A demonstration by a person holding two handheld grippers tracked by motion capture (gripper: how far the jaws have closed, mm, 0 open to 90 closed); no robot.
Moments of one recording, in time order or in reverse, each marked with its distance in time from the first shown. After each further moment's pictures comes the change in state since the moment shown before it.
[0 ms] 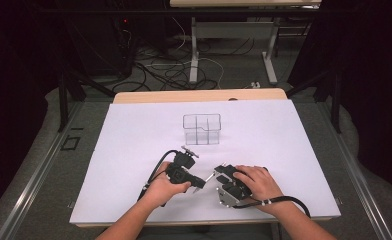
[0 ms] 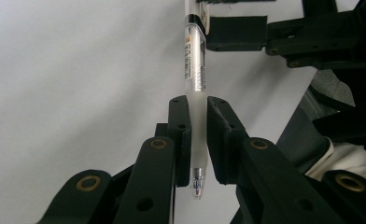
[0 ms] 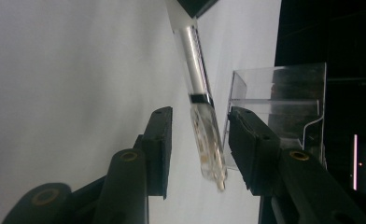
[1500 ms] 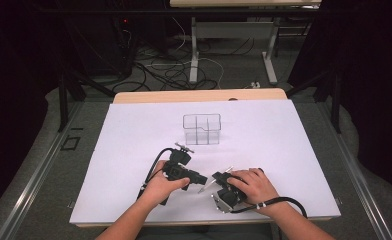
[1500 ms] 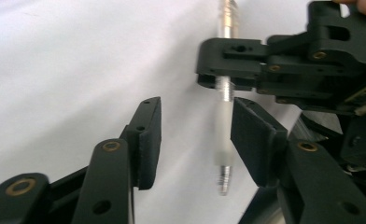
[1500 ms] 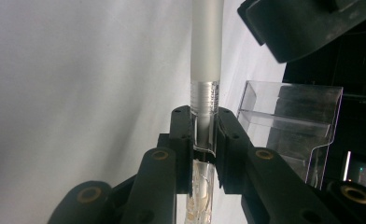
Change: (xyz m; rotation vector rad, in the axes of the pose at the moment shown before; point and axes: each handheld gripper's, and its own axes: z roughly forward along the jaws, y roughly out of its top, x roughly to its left) left arm 0.014 -0.001 -0.011 -0.098 0.007 -0.053; right arm 0.006 0.012 0.005 0.037 0.029 -0.128
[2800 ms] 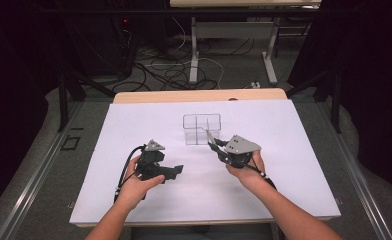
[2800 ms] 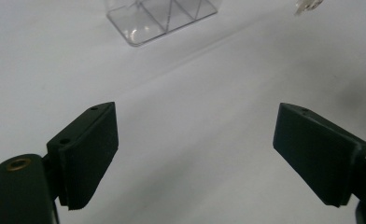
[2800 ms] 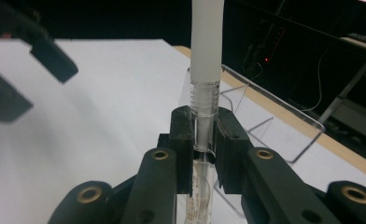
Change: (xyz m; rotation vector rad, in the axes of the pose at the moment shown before) left arm 0.041 -0.033 -0.044 -0.275 0.306 0.080; right arm -0.065 -0.055 0.018 -0.346 -0.171 1.224
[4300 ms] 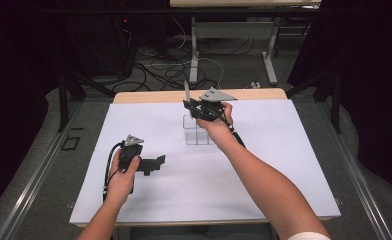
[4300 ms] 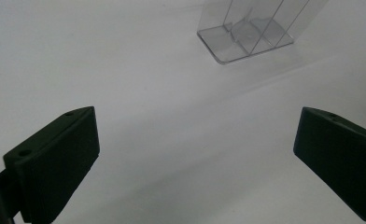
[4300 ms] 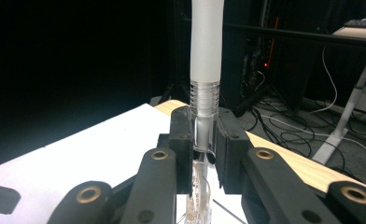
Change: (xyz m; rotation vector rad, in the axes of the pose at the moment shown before) left arm 0.046 -0.010 -0.016 -0.083 0.142 -0.102; right arm -0.040 0.084 0.103 -0.071 -0.029 0.246
